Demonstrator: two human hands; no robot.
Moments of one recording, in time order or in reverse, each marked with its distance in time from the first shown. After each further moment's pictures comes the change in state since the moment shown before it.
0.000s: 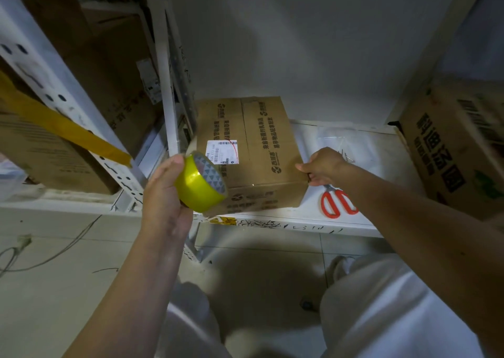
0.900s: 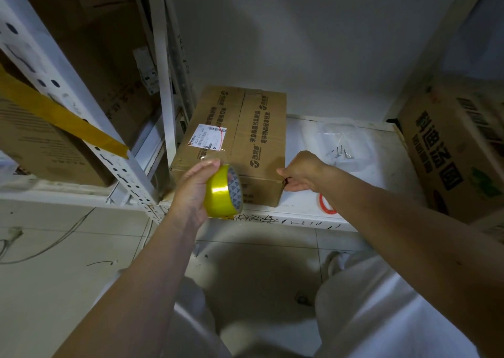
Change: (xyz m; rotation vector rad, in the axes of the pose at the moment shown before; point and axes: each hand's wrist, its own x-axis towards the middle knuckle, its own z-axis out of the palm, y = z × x) left_hand 0.017 -0.032 0.009 0.137 -0.102 -0.256; right_hand -0.030 -0.018 0.040 0.070 -0.164 0.085
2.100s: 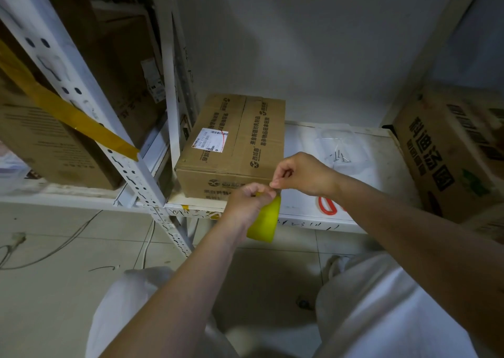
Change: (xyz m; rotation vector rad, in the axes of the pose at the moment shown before) left_hand -0.035 -0.042 0.054 0.434 -0.170 0.005; right_hand -0.044 0.003 -0.006 -0.499 -0.065 -0.602
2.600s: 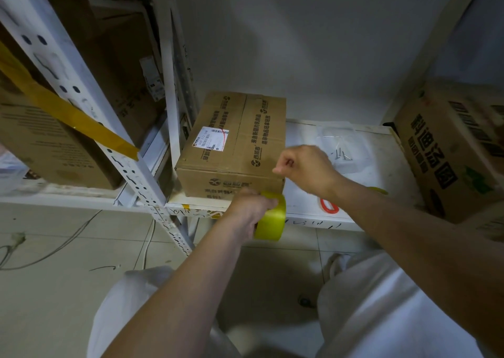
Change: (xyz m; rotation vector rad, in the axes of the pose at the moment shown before) left_hand 0.011 0.001 0.002 0.037 0.062 -0.264; right_hand 0.000 -0.005 0.004 -0.296 0.298 -0.070
